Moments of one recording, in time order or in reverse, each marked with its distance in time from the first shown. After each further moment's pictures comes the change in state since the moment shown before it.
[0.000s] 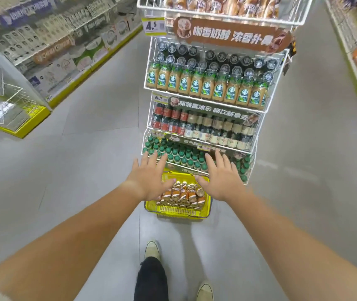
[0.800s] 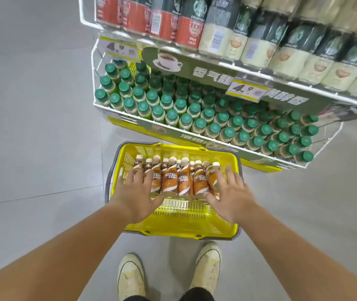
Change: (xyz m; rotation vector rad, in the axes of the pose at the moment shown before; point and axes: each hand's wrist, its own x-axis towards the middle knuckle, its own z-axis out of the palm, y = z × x) left_hand 0.325 -0.069 0.473 -0.060 -0.404 -0.019; right_hand 0.286 0.092 0.459 0.075 -0.425 0.211
